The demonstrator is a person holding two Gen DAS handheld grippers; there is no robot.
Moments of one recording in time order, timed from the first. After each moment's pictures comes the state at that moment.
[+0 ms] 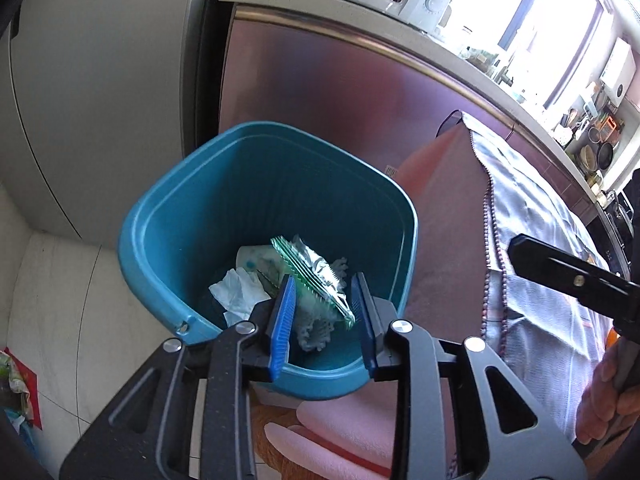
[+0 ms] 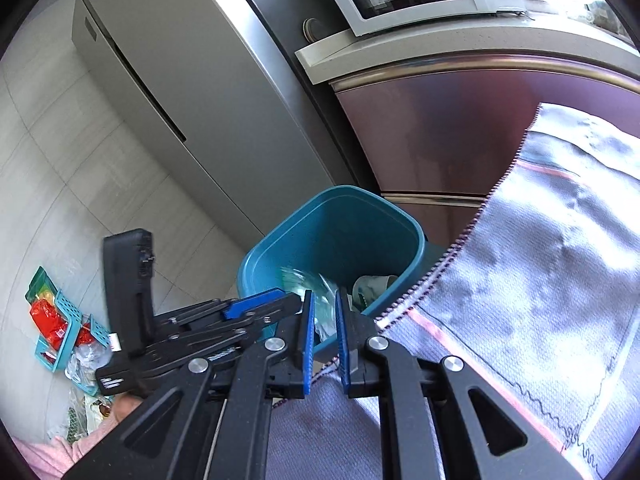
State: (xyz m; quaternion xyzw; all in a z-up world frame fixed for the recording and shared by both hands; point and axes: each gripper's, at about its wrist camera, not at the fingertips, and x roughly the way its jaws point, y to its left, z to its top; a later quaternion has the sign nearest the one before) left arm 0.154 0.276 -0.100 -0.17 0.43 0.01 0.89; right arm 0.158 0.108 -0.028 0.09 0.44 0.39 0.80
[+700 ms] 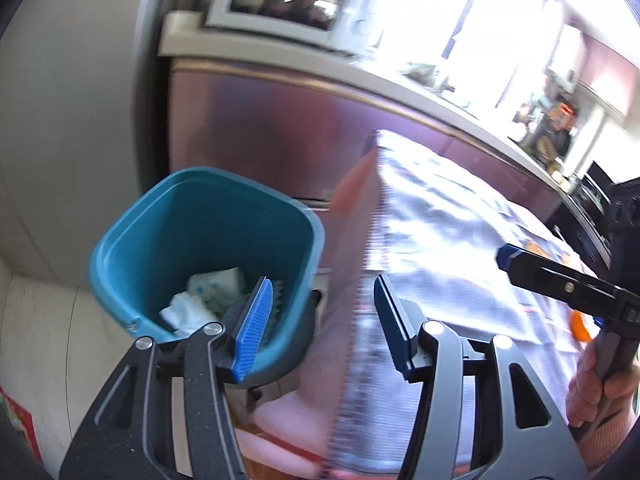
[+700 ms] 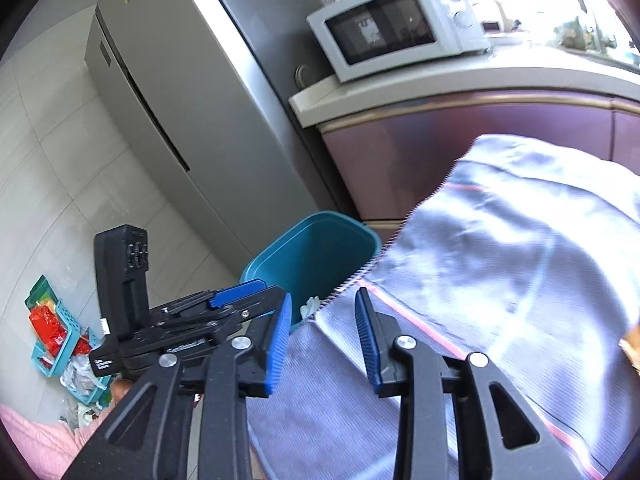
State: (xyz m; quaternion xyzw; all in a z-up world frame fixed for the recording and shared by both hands) left arm 0.123 0.222 -0.058 -0.14 0.36 -0.07 0.92; right arm 0.118 0.026 0.001 0.10 0.38 0.37 0.84
